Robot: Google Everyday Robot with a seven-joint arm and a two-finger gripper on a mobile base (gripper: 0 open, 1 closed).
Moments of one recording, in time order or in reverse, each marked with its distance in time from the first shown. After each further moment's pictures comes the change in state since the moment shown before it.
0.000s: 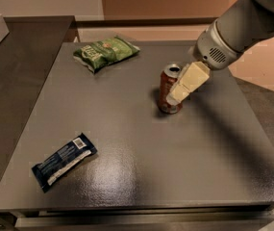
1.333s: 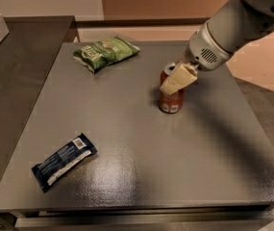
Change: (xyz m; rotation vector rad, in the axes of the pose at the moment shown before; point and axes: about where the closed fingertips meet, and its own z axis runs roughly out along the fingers) arm -0.013 0.010 0.012 -0.054 -0.015 -0.014
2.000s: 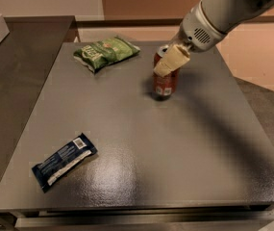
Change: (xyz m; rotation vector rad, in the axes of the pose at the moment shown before) arm -0.038 -0.023 -0.014 0.050 -0.041 -0.032
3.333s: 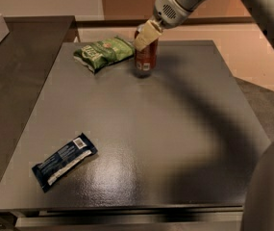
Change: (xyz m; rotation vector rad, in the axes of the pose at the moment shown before) arm -0.068 -0.075 0.044 0.036 -0.033 0.065
